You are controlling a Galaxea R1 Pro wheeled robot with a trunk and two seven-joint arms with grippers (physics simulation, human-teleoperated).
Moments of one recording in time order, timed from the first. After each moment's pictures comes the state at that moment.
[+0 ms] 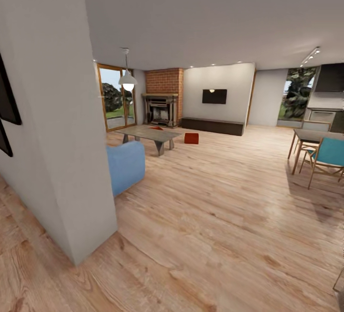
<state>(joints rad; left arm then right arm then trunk) 0.00 0.02 0.06 -0.14 0.24 -0.04 0.00 -0.13 0.02 0.30 0.02 -0.19 -0.16 -0.09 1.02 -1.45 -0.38</state>
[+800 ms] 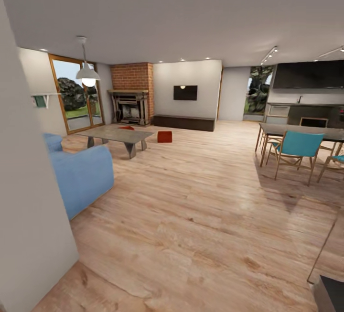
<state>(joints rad) 0.00 0.02 0.06 -0.14 0.24 -0.04 0.00 -0.13 0.02 0.30 0.02 -0.19 -0.16 -0.08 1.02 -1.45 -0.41</state>
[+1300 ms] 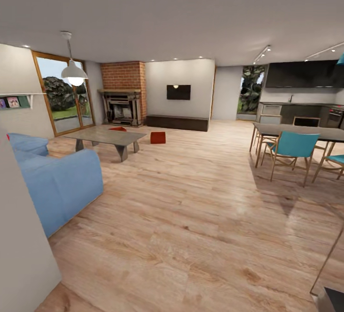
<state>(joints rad) 0.00 0.02 0.06 -0.14 0.24 -0.04 0.00 -0.13 0.02 0.30 0.02 -0.19 -0.16 -0.08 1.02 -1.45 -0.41</state>
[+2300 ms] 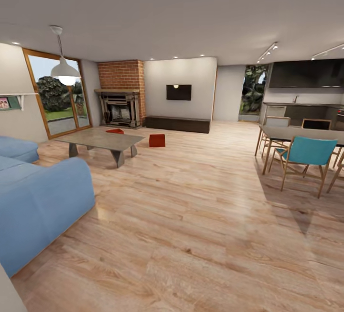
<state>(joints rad) 0.00 0.02 0.06 -0.14 0.23 -0.04 -0.01 -0.13 0.02 0.30 0.02 -0.19 -0.16 -0.09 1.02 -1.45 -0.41</state>
